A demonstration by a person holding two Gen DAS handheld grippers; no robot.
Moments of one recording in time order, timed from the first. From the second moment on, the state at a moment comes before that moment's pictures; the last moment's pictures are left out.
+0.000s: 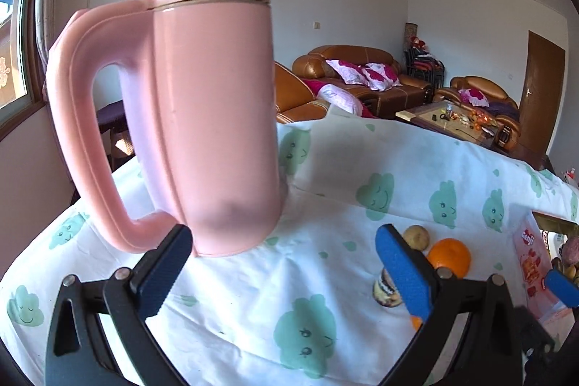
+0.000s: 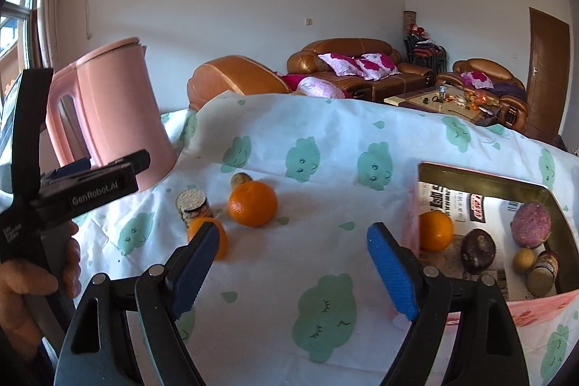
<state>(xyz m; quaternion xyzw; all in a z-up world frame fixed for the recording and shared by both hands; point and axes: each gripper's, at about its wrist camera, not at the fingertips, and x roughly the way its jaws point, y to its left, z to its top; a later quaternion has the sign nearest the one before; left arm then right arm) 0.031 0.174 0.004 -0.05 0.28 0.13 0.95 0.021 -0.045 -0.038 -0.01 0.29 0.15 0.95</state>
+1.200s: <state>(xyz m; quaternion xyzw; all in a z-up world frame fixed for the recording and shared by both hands) 0.048 0.117 -0.019 0.00 0.32 -0.01 0.95 0.005 -0.057 -0.037 -0.05 0.29 0.14 0.94</state>
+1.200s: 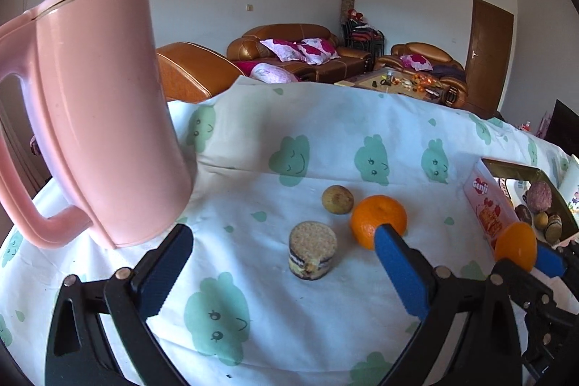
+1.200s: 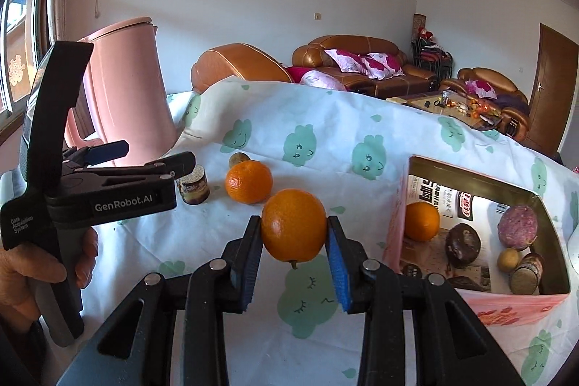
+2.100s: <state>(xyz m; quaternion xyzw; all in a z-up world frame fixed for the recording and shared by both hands) 0.048 0.127 -0.022 -0.03 0.34 0.00 0.94 -0.001 -0.061 -0.037 -0.04 0.28 0.14 0.95</state>
